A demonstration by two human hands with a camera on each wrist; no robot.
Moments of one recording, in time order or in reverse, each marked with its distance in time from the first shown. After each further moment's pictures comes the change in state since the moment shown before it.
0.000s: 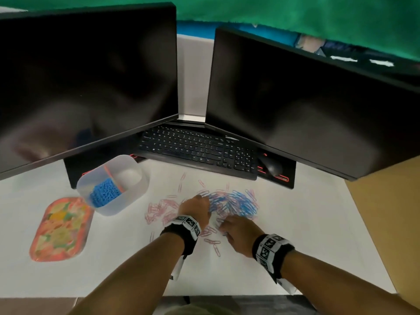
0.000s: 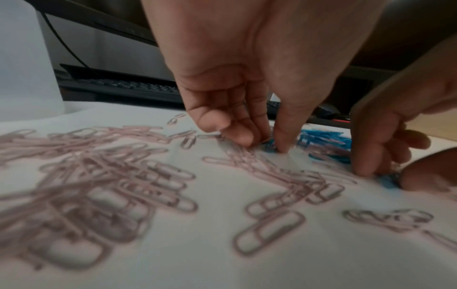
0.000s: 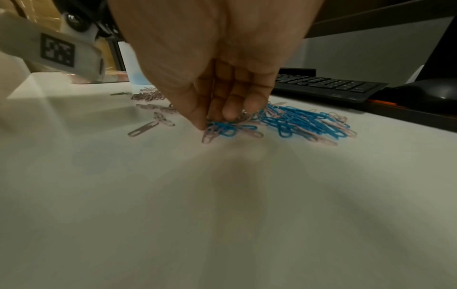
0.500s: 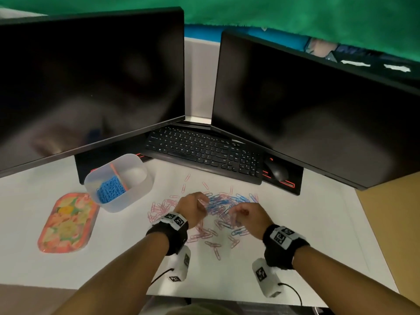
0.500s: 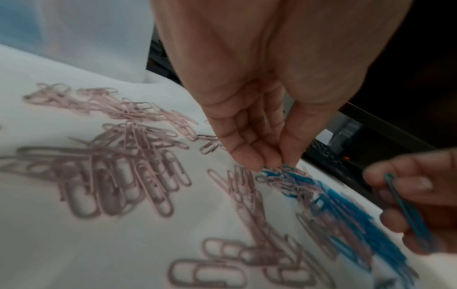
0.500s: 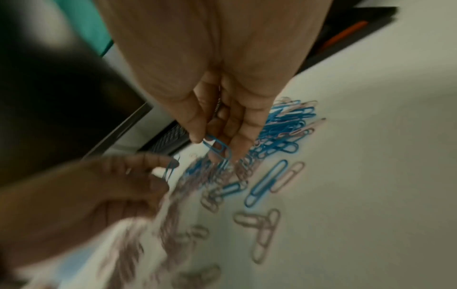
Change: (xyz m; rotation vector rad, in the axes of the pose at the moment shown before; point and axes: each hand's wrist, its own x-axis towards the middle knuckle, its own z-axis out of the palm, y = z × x) left_hand -0.007 -0.021 -0.011 -0.653 0.013 -0.115; right_hand 0.015 0.020 -0.033 0.869 0.182 0.396
